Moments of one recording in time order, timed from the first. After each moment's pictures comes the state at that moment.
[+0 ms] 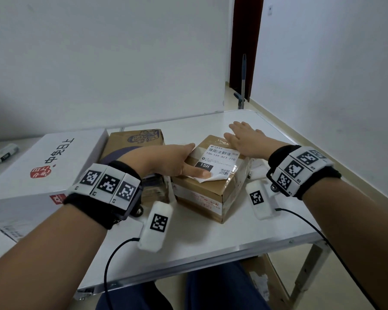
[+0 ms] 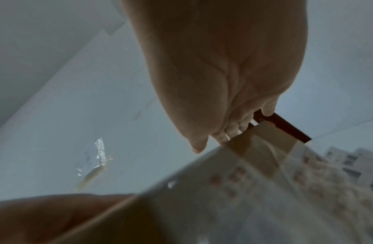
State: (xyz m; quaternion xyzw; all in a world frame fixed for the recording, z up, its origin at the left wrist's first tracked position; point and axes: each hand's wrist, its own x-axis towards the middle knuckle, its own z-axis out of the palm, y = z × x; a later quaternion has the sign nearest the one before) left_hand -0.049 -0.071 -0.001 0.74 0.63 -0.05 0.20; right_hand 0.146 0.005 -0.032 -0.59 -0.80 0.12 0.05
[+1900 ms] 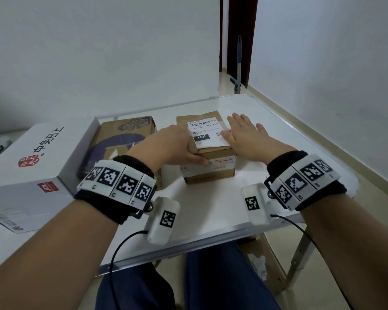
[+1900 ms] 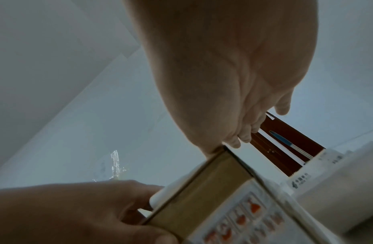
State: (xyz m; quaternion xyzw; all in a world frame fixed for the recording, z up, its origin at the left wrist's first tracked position) left_hand -0.023 -0.069 -0.017 0.79 0.62 -0.06 0.01; right_hand 0.157 -0.028 -0.055 -0.60 -0.79 0.12 0.06
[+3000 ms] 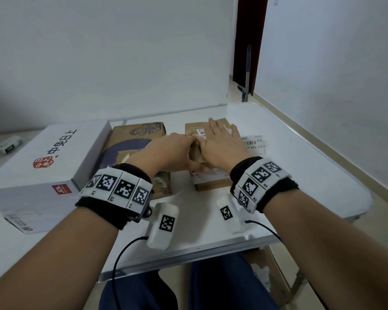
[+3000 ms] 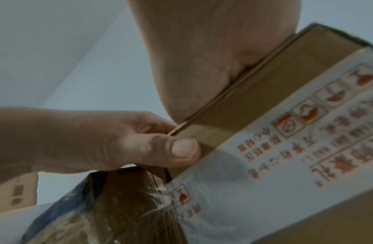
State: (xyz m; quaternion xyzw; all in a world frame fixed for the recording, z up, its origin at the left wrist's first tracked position) left_hand -0.057 -0.058 -0.029 0.79 0.61 -0.01 0.02; right_hand 0.078 -0.022 -0.060 -0.57 -0.82 0.01 0.07
